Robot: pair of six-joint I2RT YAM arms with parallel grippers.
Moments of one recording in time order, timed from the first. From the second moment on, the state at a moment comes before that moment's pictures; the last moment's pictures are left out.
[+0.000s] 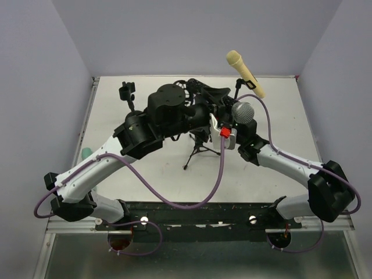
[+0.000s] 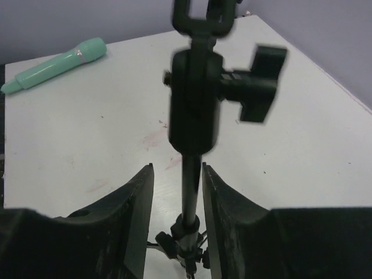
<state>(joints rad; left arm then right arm) -1.07 1.40 1.79 -0.48 0.14 1.18 0.65 1.39 0.81 0.53 -0.50 -0.12</state>
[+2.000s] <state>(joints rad) 0.22 1.59 0.99 -0.77 0.15 -0.14 0.65 0.97 0.90 -0.30 -0.35 -0.38</state>
